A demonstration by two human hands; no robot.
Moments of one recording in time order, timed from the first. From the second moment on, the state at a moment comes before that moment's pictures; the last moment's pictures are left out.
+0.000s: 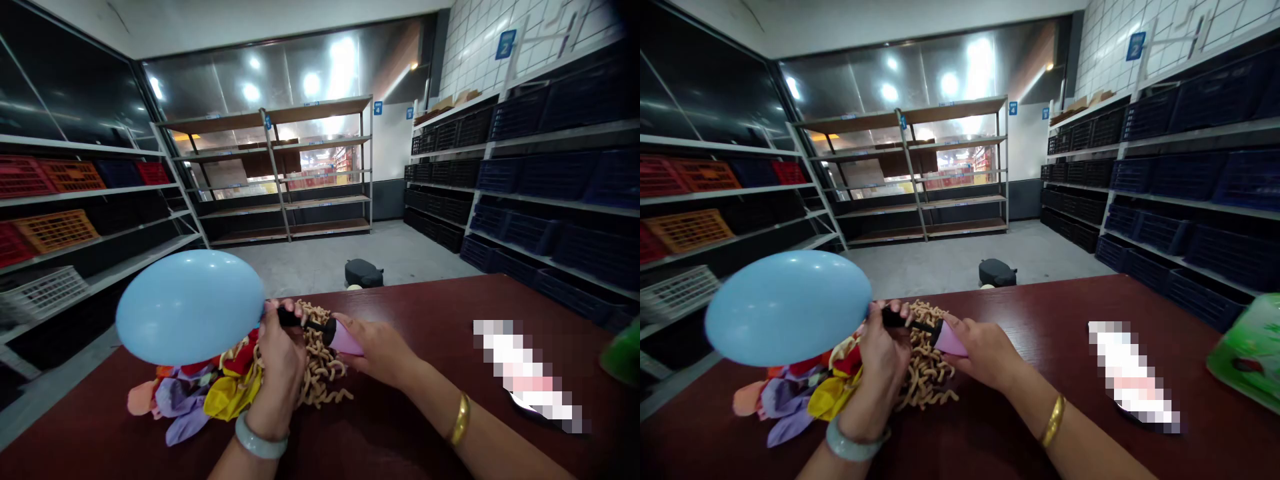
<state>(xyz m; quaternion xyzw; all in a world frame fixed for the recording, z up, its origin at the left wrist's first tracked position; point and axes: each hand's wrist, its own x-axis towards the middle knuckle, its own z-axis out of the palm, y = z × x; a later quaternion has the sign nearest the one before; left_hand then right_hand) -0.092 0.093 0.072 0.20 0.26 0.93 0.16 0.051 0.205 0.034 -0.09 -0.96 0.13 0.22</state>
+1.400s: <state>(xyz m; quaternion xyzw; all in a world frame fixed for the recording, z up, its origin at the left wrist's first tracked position) -0.057 0.105 0.061 0.19 0.26 0.93 0.20 0.053 0.204 0.034 -0.06 -0.96 0.14 0.23</state>
